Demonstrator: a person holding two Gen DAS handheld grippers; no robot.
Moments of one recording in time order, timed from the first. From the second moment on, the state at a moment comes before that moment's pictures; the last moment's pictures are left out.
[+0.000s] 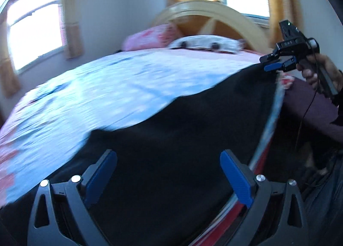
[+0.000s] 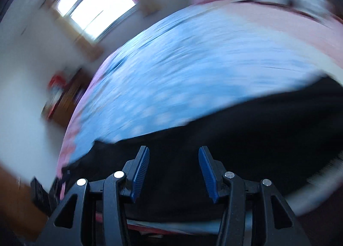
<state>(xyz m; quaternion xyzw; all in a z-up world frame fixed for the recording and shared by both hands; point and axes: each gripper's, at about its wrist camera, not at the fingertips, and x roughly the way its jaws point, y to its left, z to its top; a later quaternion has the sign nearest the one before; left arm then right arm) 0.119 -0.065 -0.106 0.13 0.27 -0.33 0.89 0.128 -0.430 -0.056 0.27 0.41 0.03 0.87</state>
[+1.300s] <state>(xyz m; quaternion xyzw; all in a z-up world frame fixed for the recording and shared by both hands) 0.124 -0.284 -0.138 0.20 0.34 -0.46 0.79 0.097 -0.555 -0.083 0.40 0.31 -0.03 0.86</state>
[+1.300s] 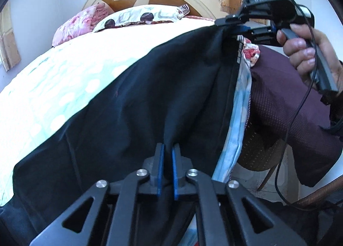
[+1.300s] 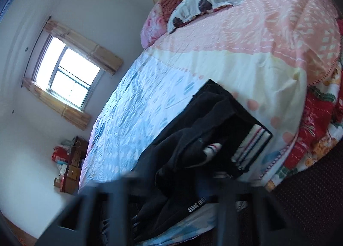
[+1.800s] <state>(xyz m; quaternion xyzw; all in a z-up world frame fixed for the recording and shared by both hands) 0.117 -0.276 -0.126 0.17 0.35 -0.53 0.76 0.097 -0.553 -0.029 0.30 0.26 0.04 0.92</state>
